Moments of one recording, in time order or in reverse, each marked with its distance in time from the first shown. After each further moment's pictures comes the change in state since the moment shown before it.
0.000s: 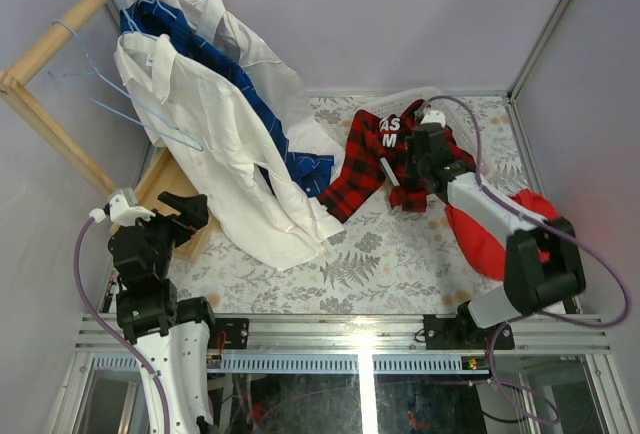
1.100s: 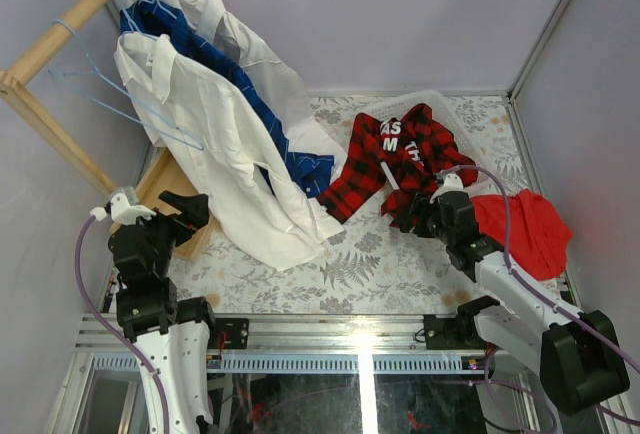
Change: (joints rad) left arm 0.000 0.011 -0.001 0.005 0.013 0.000; right arm 0.000 -0.468 -0.604 0.094 -0.293 0.191
